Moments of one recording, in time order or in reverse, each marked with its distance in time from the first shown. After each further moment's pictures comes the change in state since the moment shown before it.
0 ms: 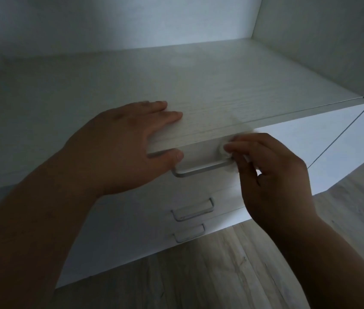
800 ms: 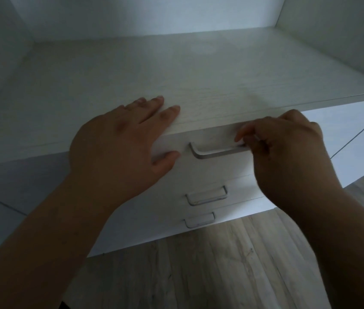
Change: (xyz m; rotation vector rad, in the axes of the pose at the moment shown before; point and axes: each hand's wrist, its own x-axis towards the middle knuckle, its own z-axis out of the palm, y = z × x) left_hand -0.048 -0.008 0.025 0.211 0.303 -0.033; right_hand 0.020 -0.028 -0.010 -0.198 -0.202 -0.030
